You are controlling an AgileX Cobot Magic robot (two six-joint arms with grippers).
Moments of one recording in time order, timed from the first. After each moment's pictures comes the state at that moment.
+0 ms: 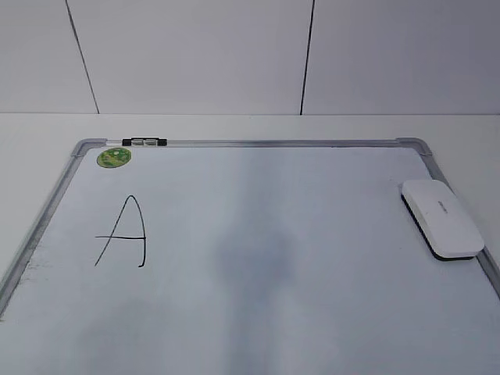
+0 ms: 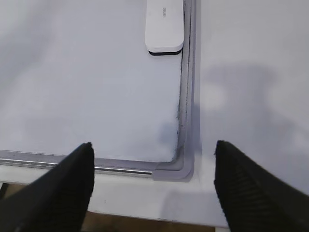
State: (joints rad) left arm -0.08 0.03 -0.63 -0.09 1.26 0.08; right arm 0.07 0.02 -0.56 0.02 1.27 -0.05
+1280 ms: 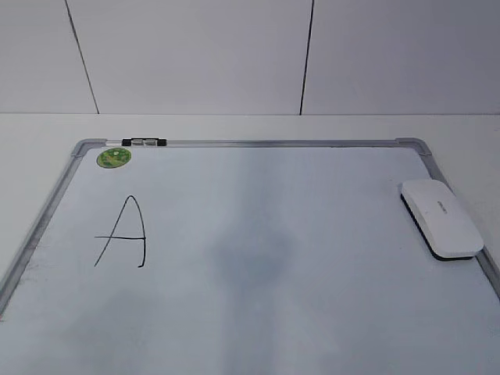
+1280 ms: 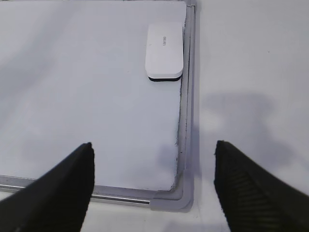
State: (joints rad) left arm -0.08 0.01 -0.51 -0.09 1.11 0.08; right arm 0.07 -0.02 -0.50 0.02 1.16 -0.07
